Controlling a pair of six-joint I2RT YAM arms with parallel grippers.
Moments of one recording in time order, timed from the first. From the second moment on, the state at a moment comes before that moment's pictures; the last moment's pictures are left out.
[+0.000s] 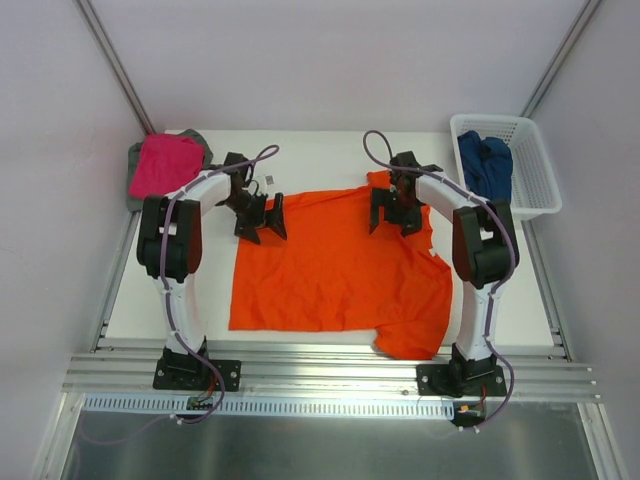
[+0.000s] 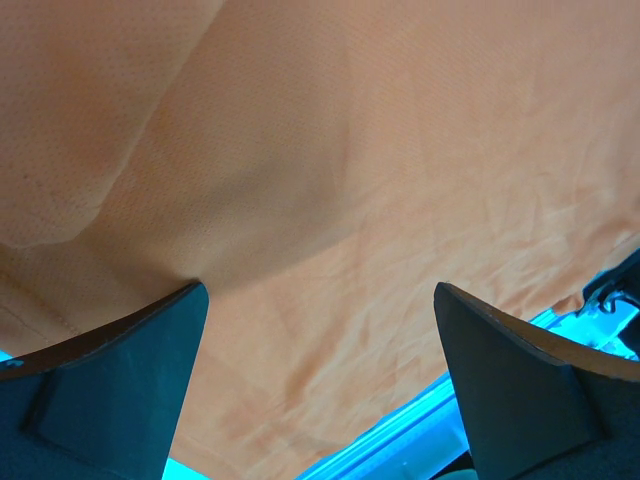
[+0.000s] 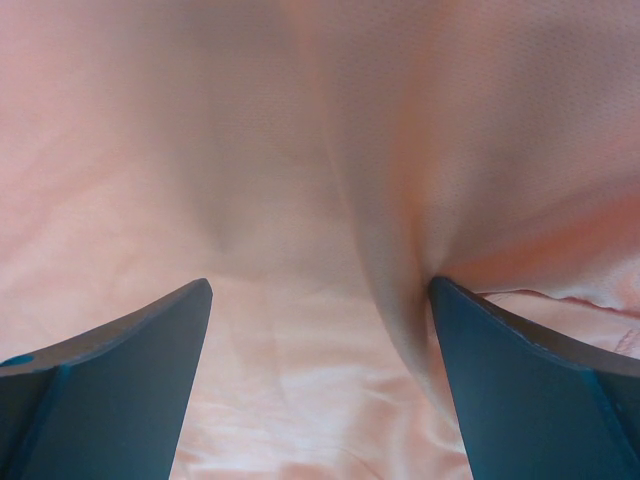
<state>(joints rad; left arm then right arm) -0.17 2.04 1.47 -0.82 0.54 -0.11 0.31 2.07 1.55 -0.77 -0.12 0.33</state>
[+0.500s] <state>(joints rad) -0.12 2.02 1.45 -0.82 0.50 -0.10 0.30 2.05 1.56 -0.83 -0.11 0.33</state>
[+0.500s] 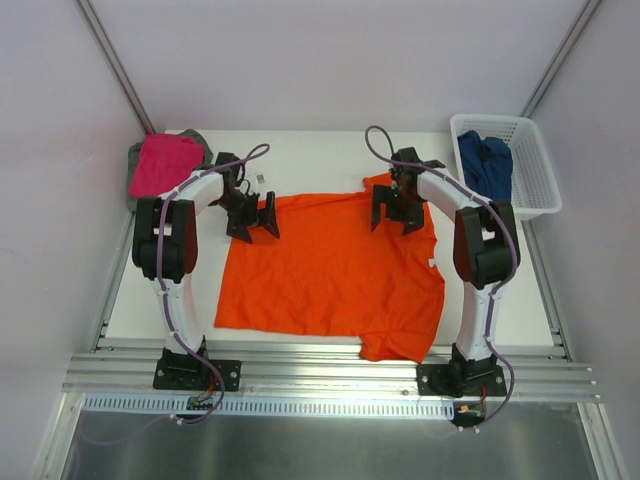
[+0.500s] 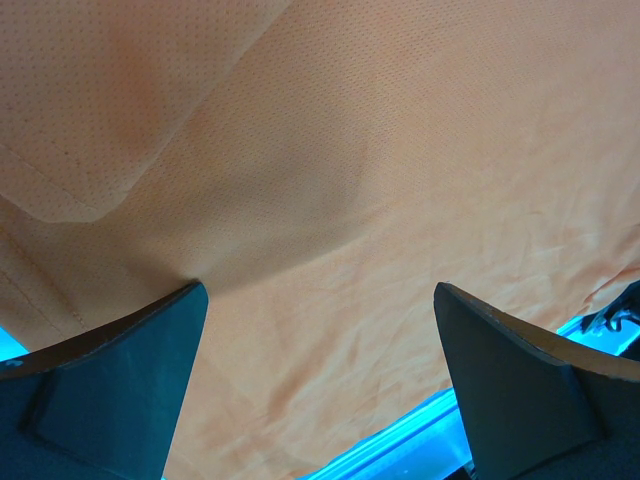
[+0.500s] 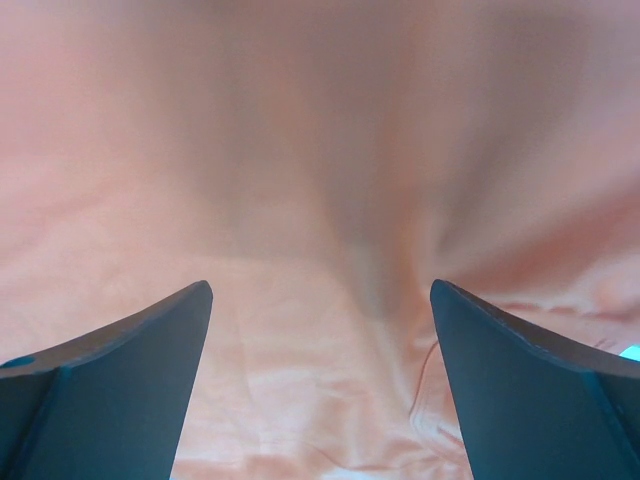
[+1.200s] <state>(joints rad) -0.12 2.10 1.61 -0.82 0.49 -0.11 0.21 2.24 1.83 -0.85 -0.09 0.29</state>
